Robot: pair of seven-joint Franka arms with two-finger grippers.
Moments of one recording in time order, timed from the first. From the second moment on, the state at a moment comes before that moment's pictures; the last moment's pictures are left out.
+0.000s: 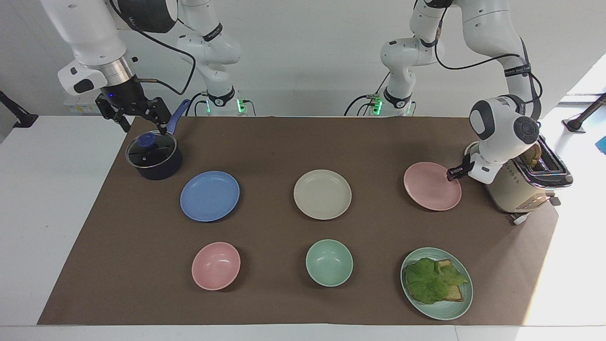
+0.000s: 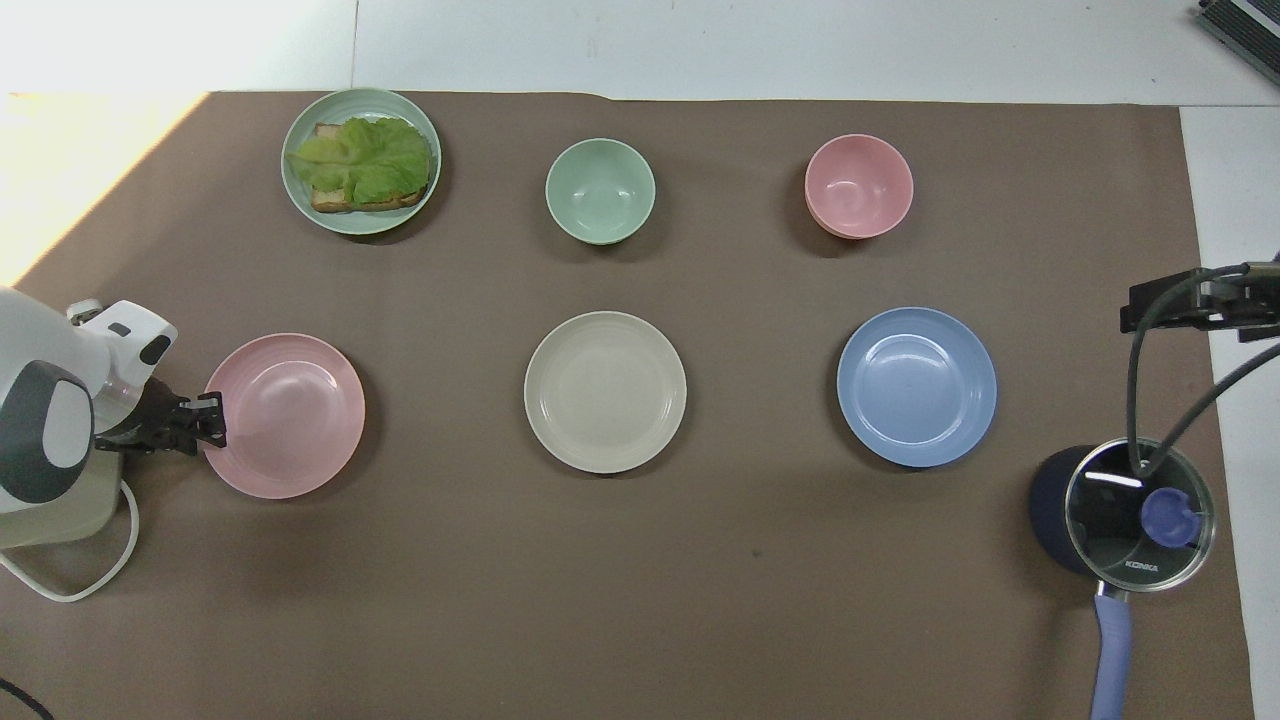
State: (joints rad) left arm 0.08 0.15 0.05 -2.15 0.00 2.07 -0.11; right arm -0.11 -0.01 0.06 -1.58 -0.03 1.60 0.06
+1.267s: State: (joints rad) left arm -0.28 0.13 0.01 -1.83 -0.26 1.69 -0.57; right arm -0.14 -0.04 0.05 -1.79 -0.02 1.79 -0.05
